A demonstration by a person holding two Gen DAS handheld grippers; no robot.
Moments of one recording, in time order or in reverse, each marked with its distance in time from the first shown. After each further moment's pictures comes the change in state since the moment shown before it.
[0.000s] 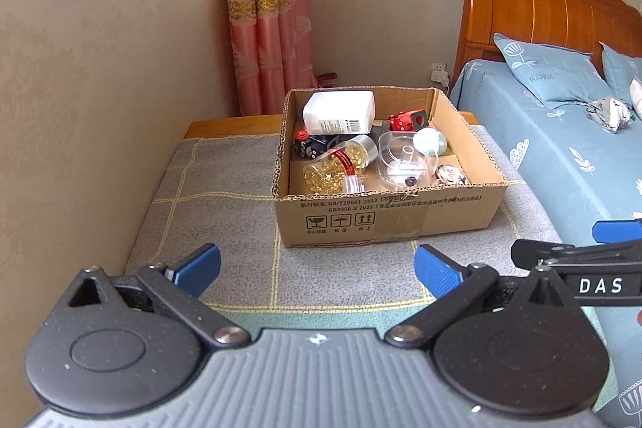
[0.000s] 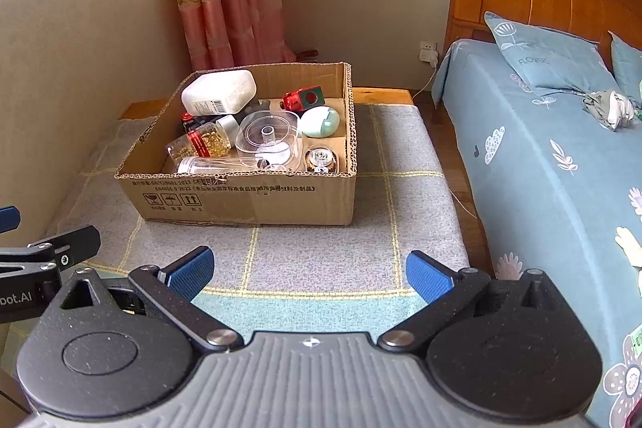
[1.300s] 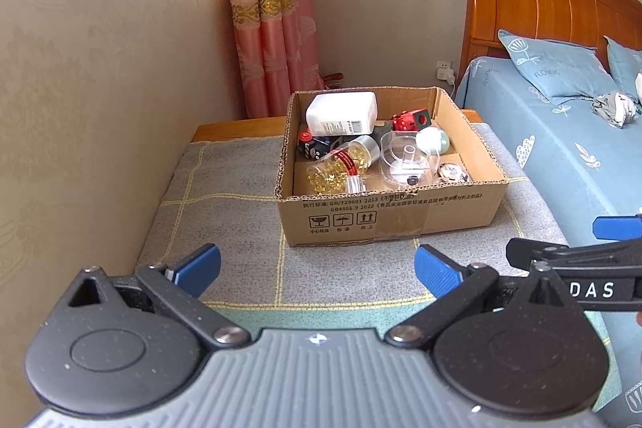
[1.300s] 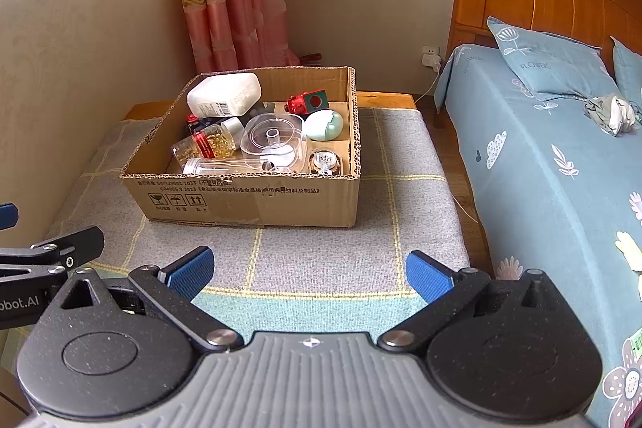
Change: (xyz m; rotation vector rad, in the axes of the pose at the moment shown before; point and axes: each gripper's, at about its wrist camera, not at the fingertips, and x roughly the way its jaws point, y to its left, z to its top) left arm -0.007 -0.006 0.001 0.013 0.000 0.029; right arm -0.004 0.001 -0.002 -0.013 -0.012 0.008
